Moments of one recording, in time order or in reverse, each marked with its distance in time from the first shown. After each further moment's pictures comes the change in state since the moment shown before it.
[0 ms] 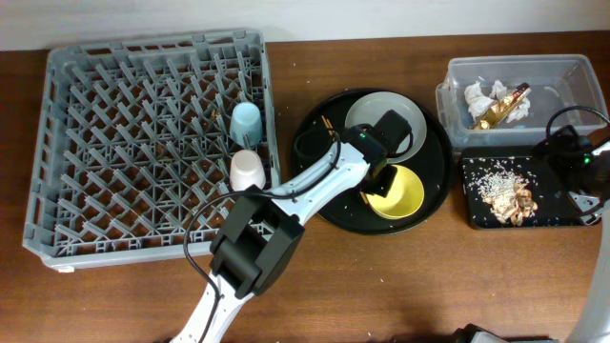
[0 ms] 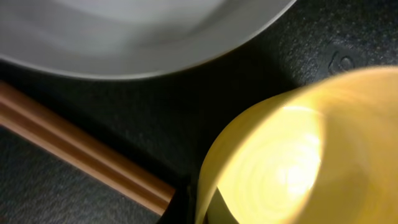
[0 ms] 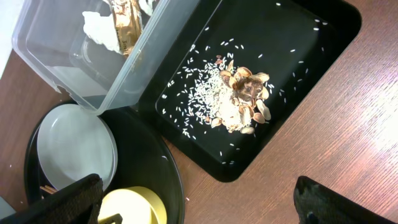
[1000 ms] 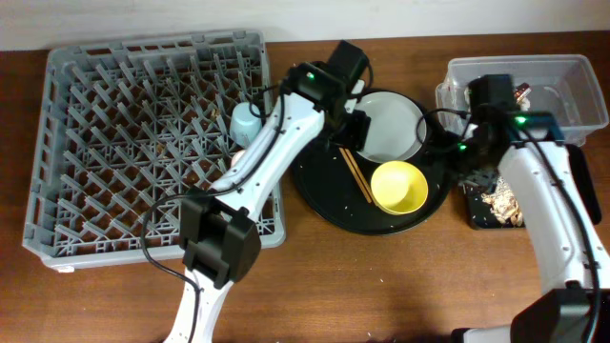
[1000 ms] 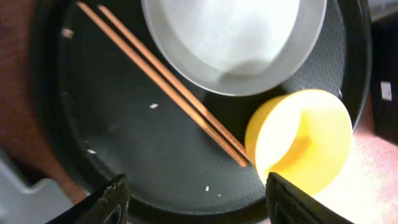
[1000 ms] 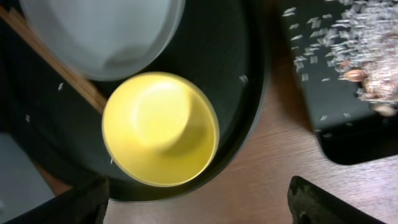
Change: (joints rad) left arm 0.193 -0.066 0.343 -0.370 0.084 0.022; right arm 0.492 0.198 -0.043 0.022 -0.017 -0.103
